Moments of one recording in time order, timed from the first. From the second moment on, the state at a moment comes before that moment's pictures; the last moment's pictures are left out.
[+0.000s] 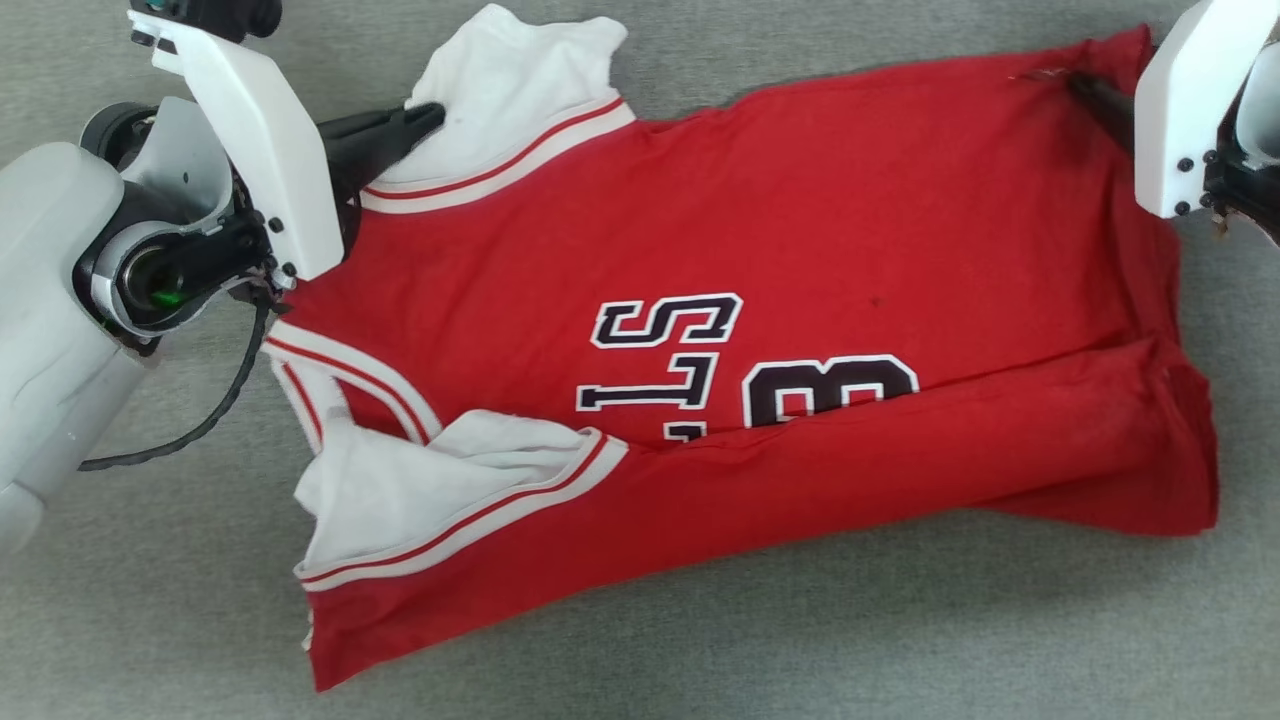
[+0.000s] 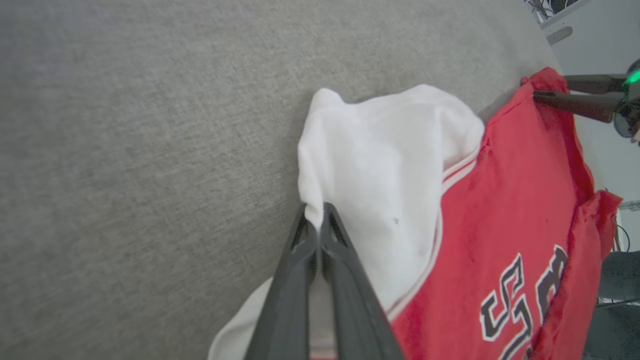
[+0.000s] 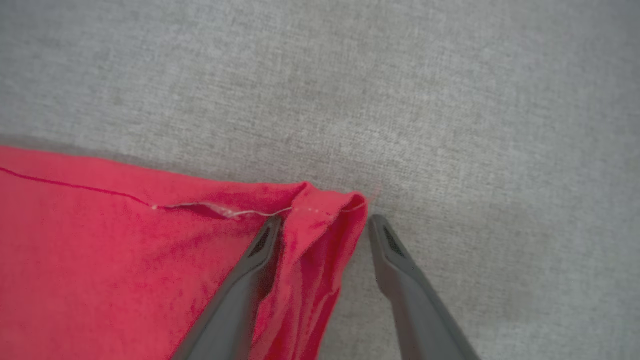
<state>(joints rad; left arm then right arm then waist) -1.20 0.73 -1.06 0.38 -1.44 -0.13 0.36 -0.98 -0.45 0.31 0.47 0.51 0.13 0.79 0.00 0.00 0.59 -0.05</state>
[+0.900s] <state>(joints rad) -0.83 0.94 -1.18 -0.06 -1.47 -0.13 -0.14 -0.38 -0.63 0.16 0.10 0.68 0.13 0.63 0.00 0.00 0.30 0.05</state>
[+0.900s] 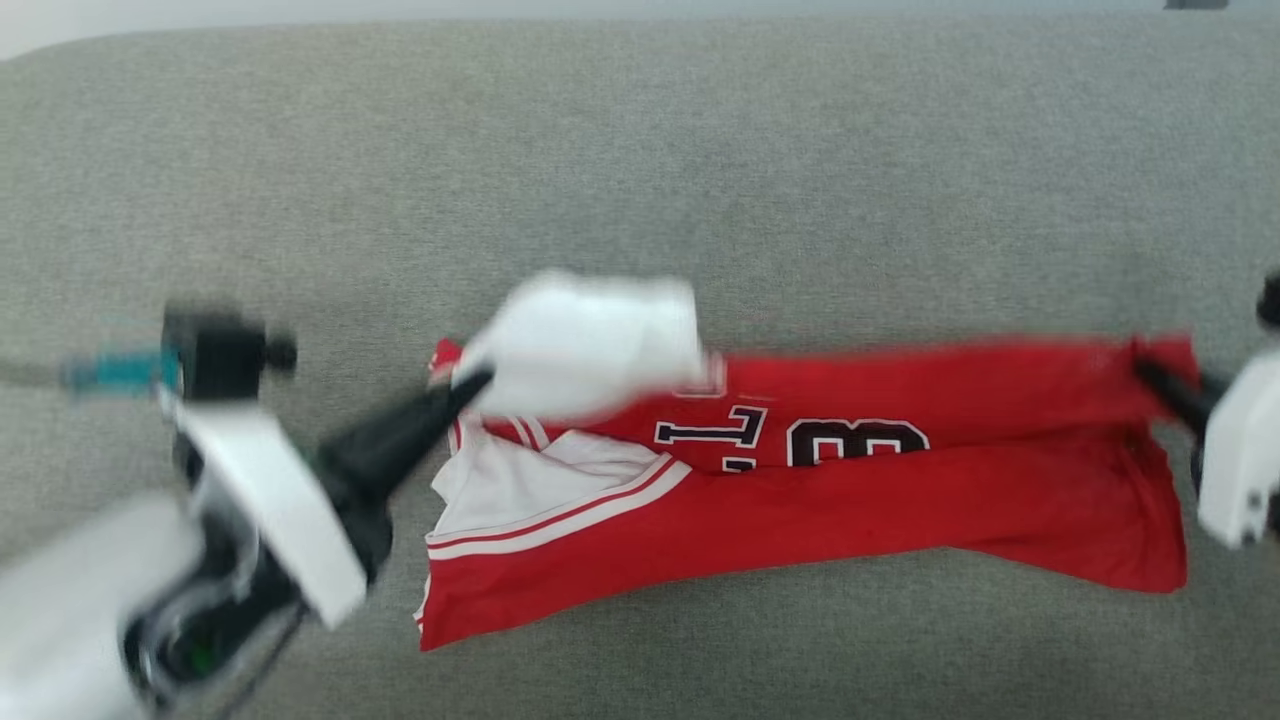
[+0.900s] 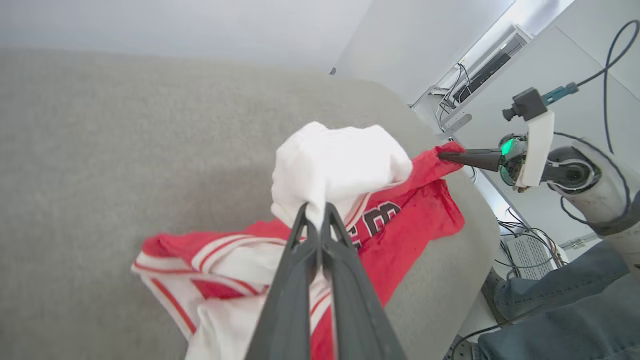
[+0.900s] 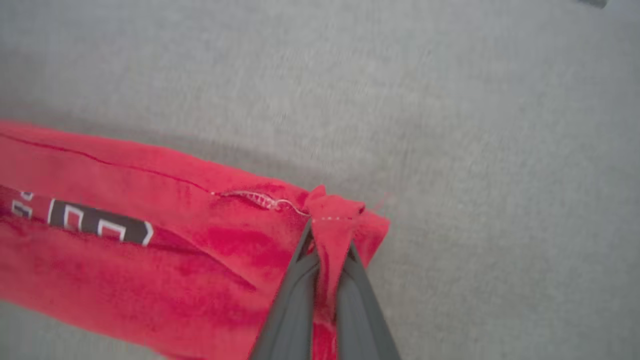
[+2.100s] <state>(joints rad) -0.30 0.56 -0.72 0.25 -1.10 -0.13 -0.26 -0.10 -0.50 -0.09 0.18 0.69 0.13 0.62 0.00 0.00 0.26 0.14</state>
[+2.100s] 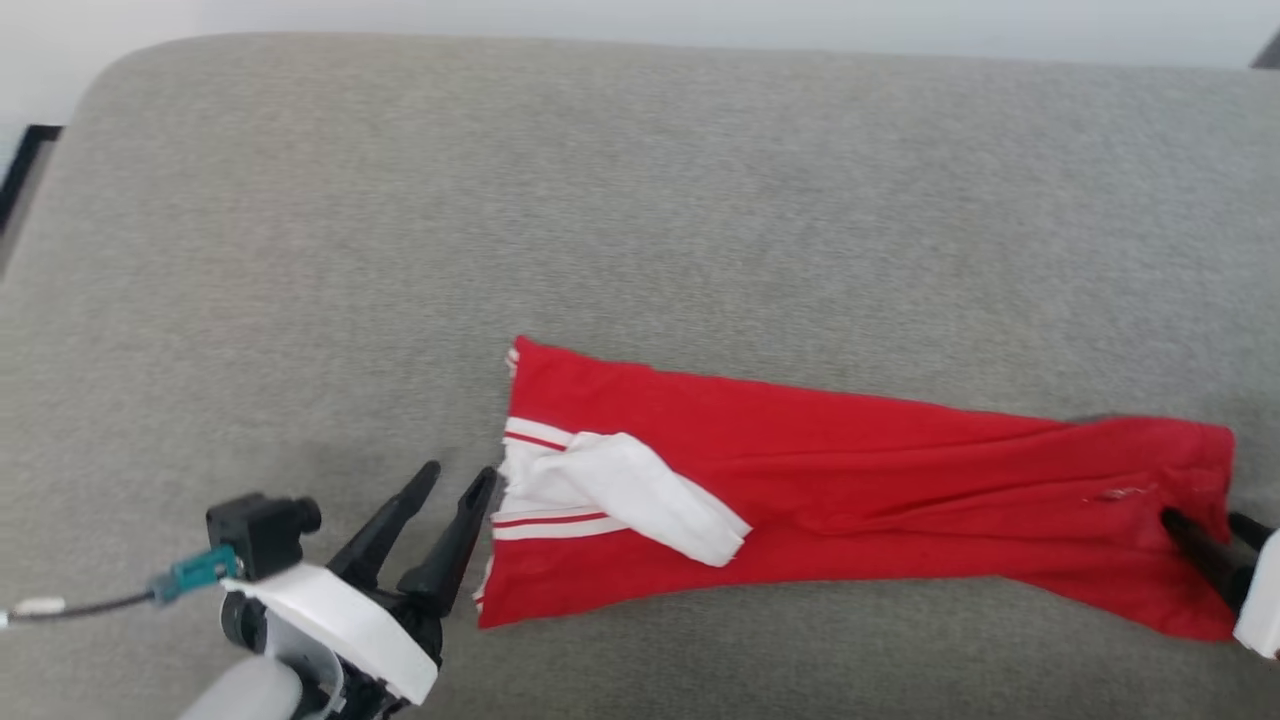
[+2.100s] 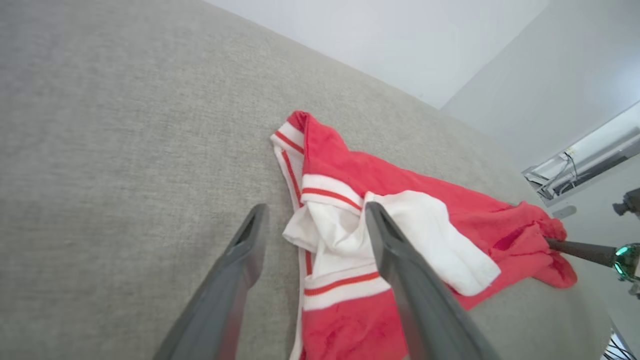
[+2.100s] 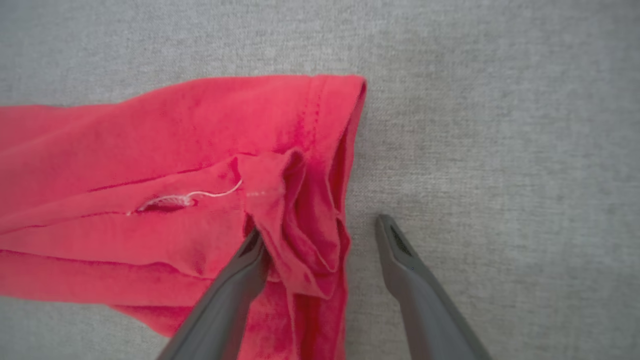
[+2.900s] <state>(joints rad) -0.02 0.18 -0.12 0.14 -0.27 -0.13 -0.26 -0.13 -0.48 -0.15 0.31 0.70 0.13 0.70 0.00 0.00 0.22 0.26</state>
